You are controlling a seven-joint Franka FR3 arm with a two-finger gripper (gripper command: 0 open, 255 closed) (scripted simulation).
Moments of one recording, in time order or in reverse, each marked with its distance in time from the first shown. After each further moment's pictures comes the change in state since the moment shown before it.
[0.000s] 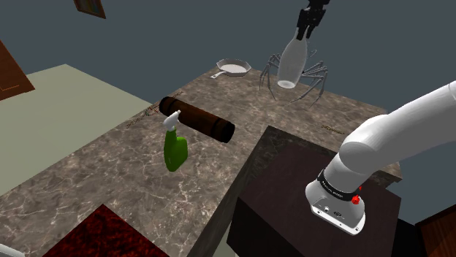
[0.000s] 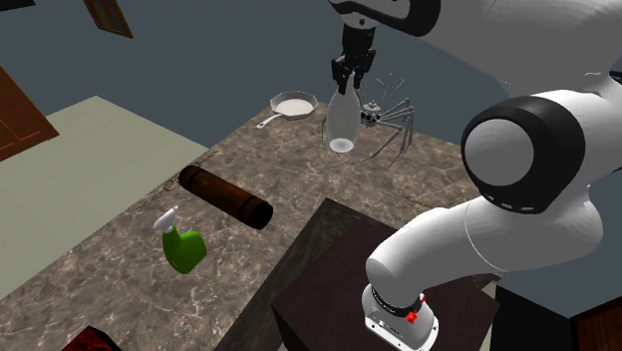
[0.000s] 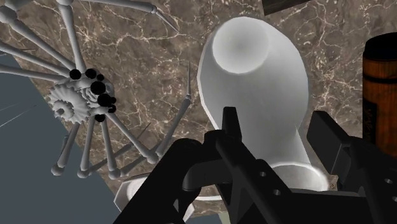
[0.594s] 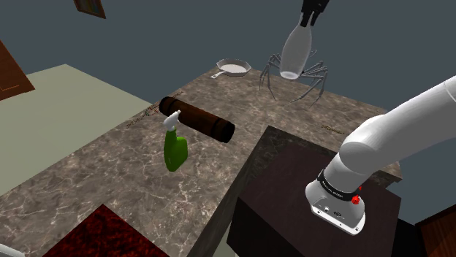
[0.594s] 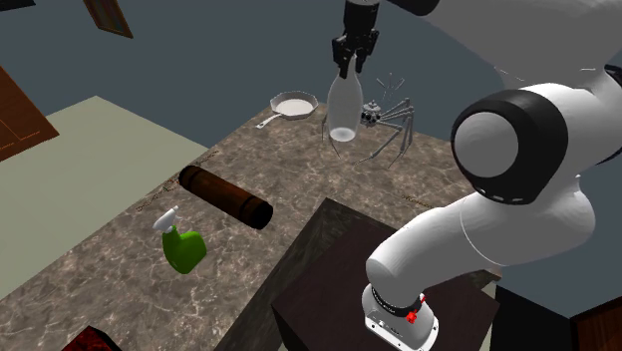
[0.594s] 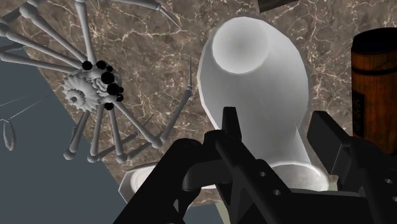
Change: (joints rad) arm 0.007 0.043 0.003 0.161 0.011 -0.120 -0.004
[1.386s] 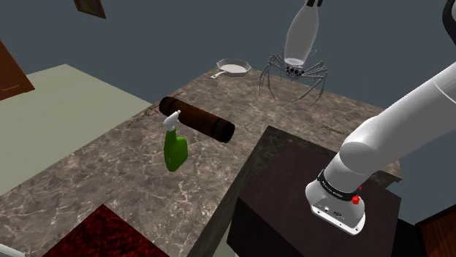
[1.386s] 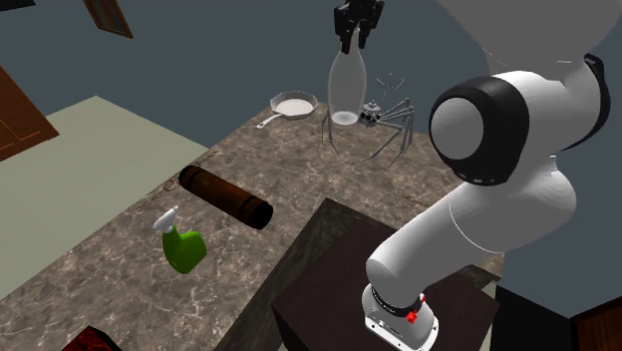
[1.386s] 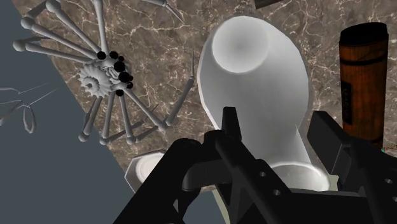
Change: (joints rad) arm 0.007 0.099 -0.011 0.270 0.021 -0.173 -0.019
